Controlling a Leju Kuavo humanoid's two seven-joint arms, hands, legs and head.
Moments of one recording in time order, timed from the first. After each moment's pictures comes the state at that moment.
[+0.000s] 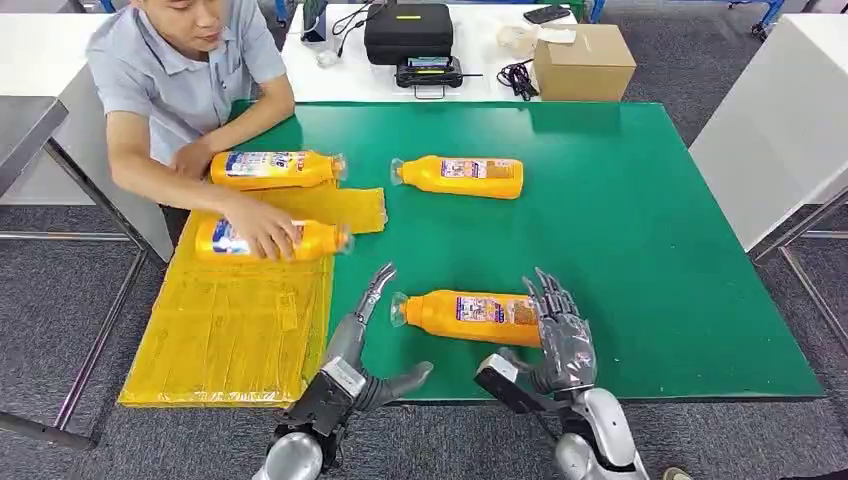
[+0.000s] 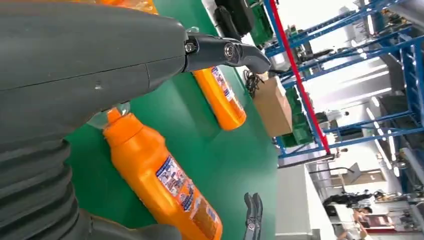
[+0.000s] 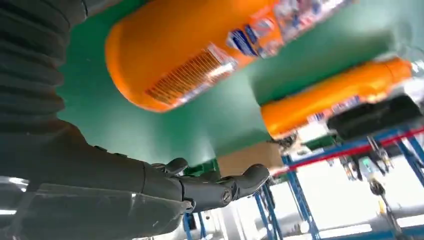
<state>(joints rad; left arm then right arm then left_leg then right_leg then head) -0.08 -0.21 -0.53 -1.33 -0.28 0.34 -0.38 -0.01 -0.07 0.28 -1.29 0.95 -0.44 -0.30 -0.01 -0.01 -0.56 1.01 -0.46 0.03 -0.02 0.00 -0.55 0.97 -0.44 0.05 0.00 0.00</state>
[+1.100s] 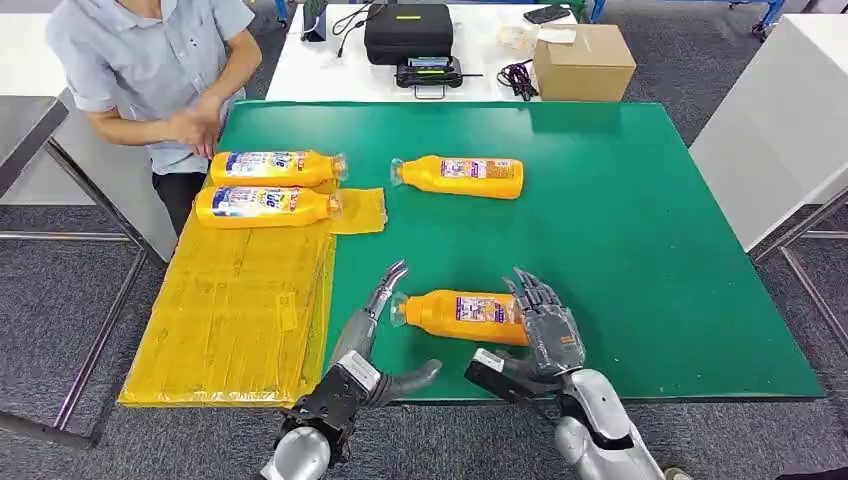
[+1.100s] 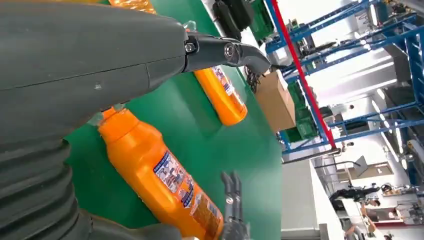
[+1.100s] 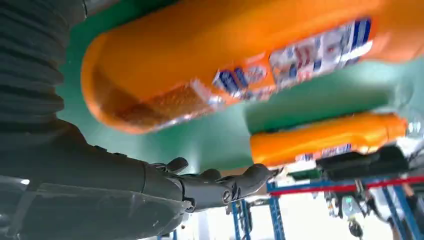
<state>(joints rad) -0.11 -0.23 -0.54 -1.30 -0.30 0.33 -0.36 -0.10 -0.11 0.35 -1.20 0.99 -0.32 -0.27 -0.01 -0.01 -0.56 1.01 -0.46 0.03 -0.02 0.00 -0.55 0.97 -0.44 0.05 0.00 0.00</state>
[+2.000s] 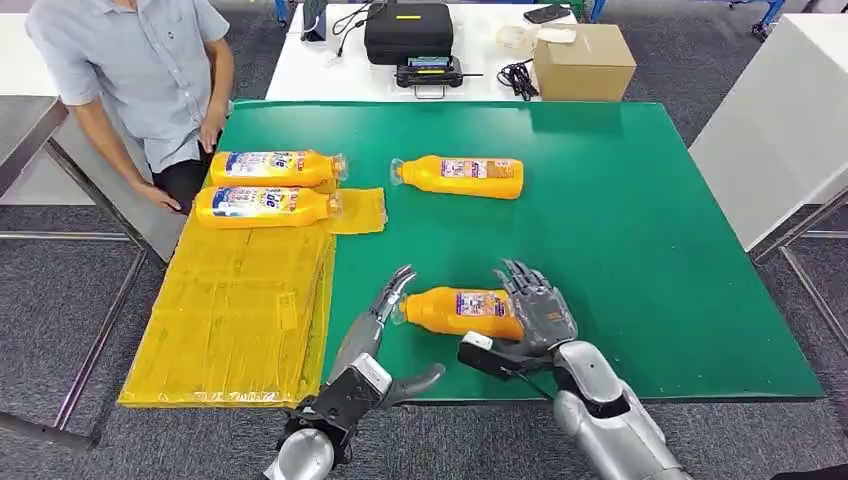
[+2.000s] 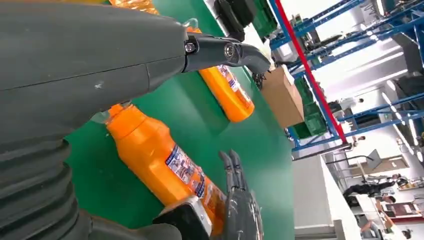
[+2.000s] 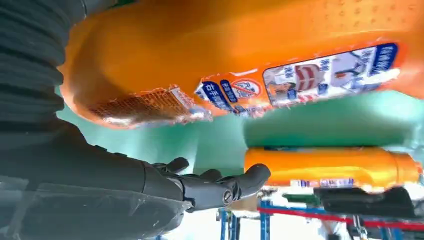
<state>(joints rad) -0.11 -0.23 -0.55 -1.29 -0.35 0.34 -0.33 -0.23 -0.18 0.49 -1.15 0.99 -0.18 -0.15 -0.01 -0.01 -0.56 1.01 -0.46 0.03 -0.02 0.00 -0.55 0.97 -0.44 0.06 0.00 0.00</state>
